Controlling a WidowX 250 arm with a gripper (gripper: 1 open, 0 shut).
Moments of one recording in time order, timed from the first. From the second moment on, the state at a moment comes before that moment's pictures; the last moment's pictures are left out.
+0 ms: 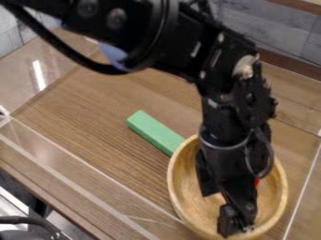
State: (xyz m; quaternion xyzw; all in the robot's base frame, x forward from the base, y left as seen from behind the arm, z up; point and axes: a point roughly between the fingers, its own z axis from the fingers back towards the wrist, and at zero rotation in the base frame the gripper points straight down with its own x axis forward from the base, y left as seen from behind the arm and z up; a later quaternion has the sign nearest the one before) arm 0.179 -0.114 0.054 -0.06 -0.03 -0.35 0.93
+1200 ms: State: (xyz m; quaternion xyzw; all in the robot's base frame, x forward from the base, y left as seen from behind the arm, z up) arm 0.219 -0.088 0.050 -0.07 -0.02 -0.37 0.93
